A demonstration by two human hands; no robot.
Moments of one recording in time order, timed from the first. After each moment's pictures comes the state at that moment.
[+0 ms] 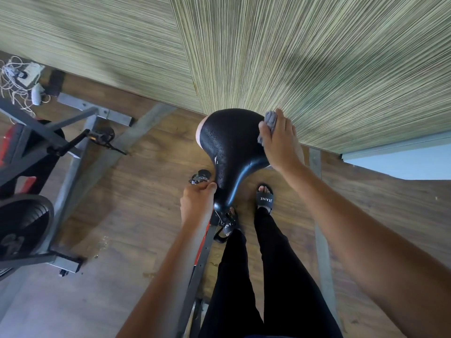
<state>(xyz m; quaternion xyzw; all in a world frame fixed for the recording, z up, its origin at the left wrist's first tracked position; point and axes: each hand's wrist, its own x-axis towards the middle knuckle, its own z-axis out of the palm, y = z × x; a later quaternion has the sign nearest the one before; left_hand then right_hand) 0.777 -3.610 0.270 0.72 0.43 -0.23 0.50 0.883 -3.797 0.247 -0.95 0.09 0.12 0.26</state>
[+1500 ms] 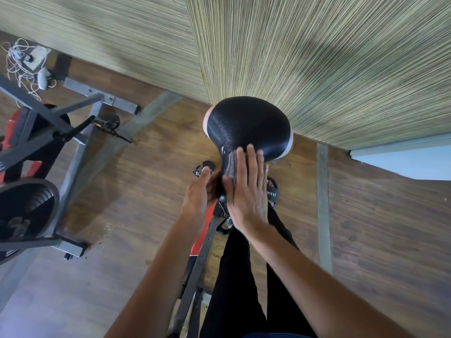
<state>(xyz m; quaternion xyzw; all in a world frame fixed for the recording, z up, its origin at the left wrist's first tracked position) 0.767 -3.604 0.286 0.55 0.42 -0.27 0.67 0.751 -3.715 0.226 -0.97 -0.02 0.04 0.23</state>
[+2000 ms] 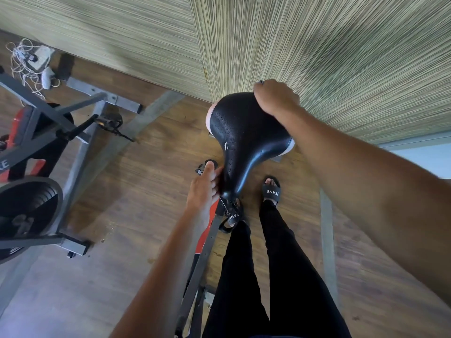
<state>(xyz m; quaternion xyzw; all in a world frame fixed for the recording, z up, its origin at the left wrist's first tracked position) 0.767 -3.604 0.285 0.55 0.43 -0.28 0.66 0.970 -3.753 0.252 -0.93 0.11 0.29 0.18</state>
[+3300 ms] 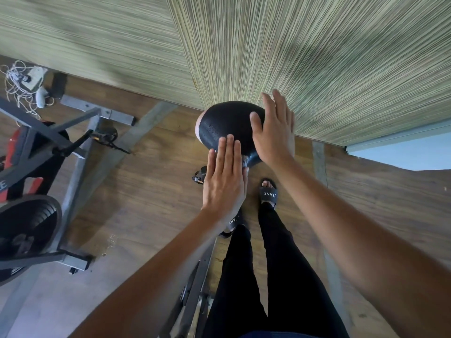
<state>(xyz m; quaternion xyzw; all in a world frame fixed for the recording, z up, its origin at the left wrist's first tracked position) 0.782 -3.649 0.241 0.99 -0.10 -0.03 0.08 0.880 -3.771 0.265 -0.96 0.07 0.07 0.26</state>
